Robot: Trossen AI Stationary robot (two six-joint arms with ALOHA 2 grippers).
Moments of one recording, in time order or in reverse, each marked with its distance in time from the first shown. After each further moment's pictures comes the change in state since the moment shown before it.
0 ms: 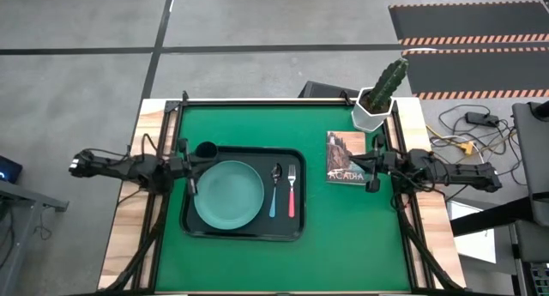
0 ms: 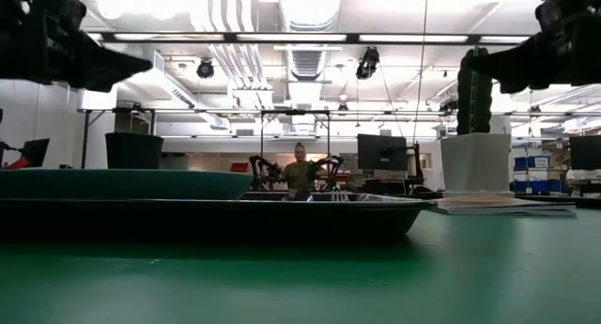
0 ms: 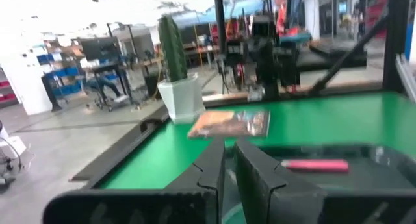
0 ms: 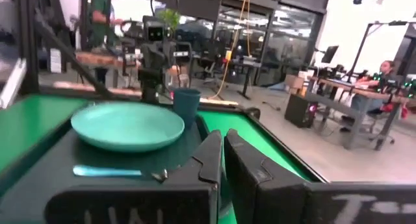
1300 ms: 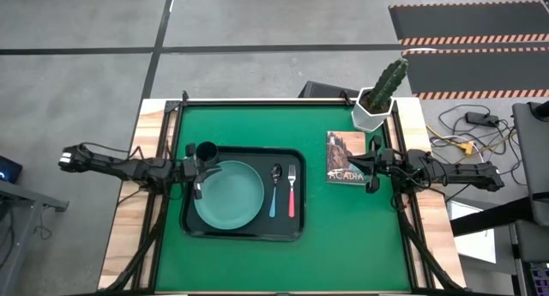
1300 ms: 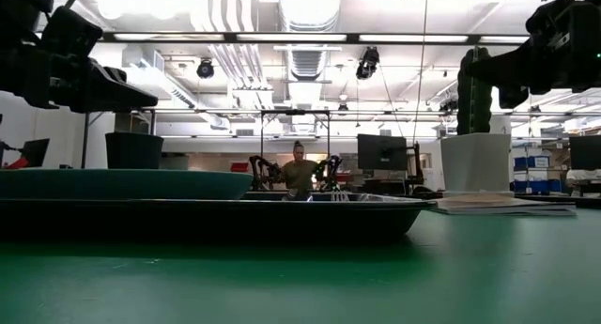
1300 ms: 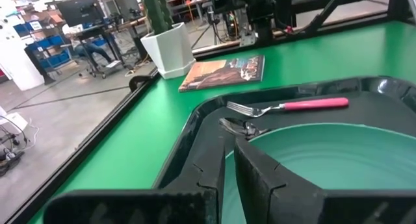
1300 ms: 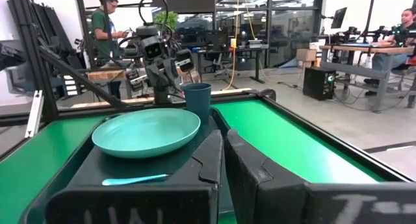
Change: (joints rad) left arm 0.000 0.221 -0.008 -0.001 0.001 0.000; right arm 0.000 0.056 -0.016 0.024 0.003 0.213
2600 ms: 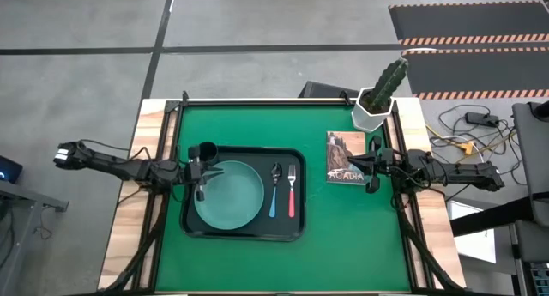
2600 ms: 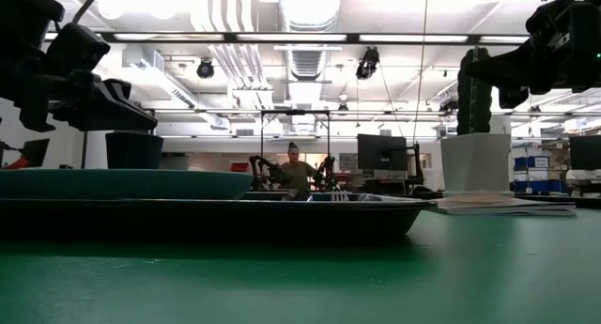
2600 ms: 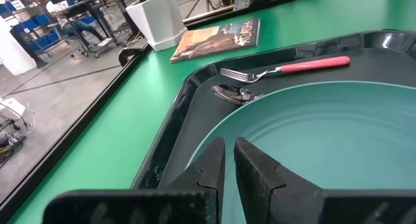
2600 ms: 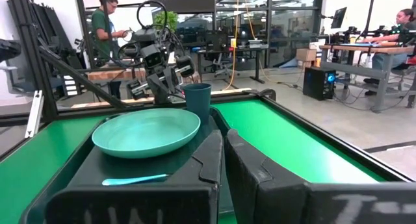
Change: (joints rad) left arm 0.000 0.132 0.001 -0.001 0.000 0.000; right arm 0.000 0.000 -0.001 0.000 0.000 0.000
